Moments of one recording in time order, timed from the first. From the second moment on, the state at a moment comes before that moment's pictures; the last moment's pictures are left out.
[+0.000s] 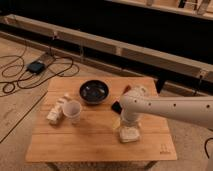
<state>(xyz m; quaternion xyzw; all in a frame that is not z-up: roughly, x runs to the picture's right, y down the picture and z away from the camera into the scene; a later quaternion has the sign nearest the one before) 0.120 0.234 0.771 -0.26 -0.28 -0.65 0.66</state>
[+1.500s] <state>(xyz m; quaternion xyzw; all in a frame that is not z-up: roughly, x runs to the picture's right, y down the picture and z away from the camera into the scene) 0.130 0.266 0.798 -0.29 -0.28 -0.67 0.63</state>
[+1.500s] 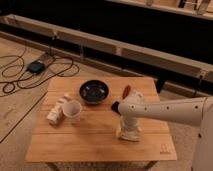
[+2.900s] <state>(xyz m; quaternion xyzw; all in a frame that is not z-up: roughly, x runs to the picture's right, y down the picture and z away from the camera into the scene) 0.123 0.187 0.778 -0.25 -0.23 -0.67 0.66</state>
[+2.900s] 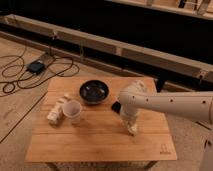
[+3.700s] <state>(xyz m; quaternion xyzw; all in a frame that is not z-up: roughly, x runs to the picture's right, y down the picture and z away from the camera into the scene) 0.029 0.038 0.729 -0.09 -0.24 -0.74 0.62</state>
